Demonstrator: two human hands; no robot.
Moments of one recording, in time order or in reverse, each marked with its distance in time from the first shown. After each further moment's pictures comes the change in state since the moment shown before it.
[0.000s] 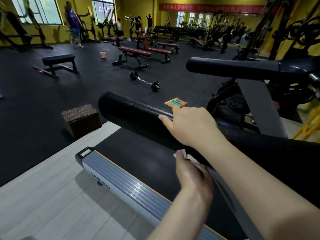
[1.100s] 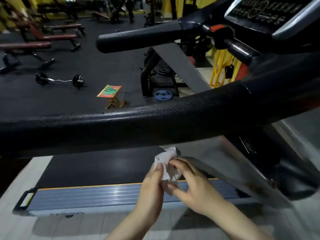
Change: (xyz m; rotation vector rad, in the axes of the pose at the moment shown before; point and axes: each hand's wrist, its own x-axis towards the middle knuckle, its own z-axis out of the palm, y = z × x) left_hand 0.008 0.032 -0.095 1.339 -0.747 -0.032; right_hand -0.236 -0.027 0.053 0.814 -0.071 0.585
